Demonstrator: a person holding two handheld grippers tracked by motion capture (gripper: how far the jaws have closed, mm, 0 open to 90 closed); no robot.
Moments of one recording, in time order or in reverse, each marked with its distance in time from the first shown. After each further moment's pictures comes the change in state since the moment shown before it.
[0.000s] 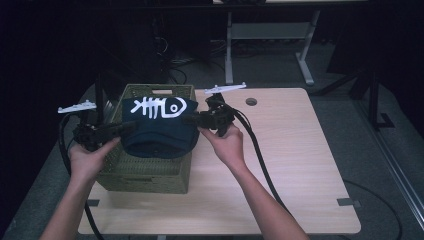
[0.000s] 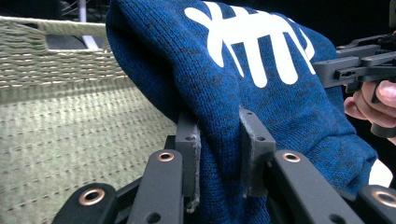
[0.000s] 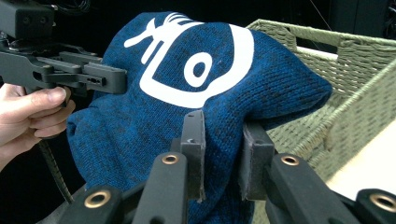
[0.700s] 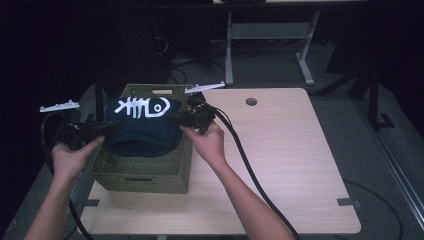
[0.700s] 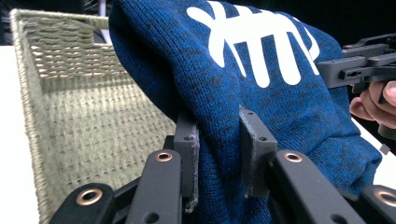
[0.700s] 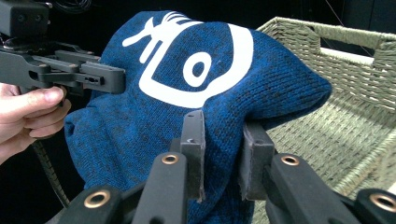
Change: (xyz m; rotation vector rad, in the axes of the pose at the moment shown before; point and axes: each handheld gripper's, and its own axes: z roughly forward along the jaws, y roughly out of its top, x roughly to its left) left arm 0.034 -0.002 -0.023 0.012 0.050 -0.023; right arm 0.012 0.009 0.045 0.009 0.017 0.009
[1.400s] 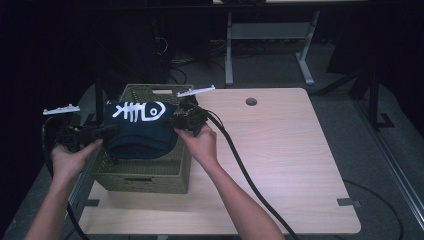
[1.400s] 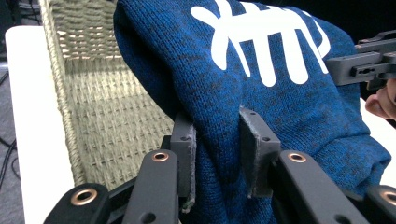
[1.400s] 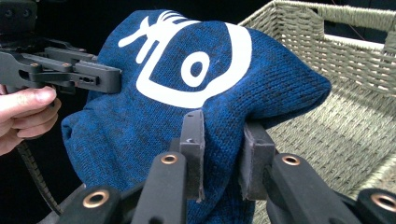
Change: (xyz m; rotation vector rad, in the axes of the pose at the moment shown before) left arm 0.020 -0.011 0.007 0.041 0.048 -0.018; right arm -0.004 -0.007 0.028 0.034 -0.024 0.017
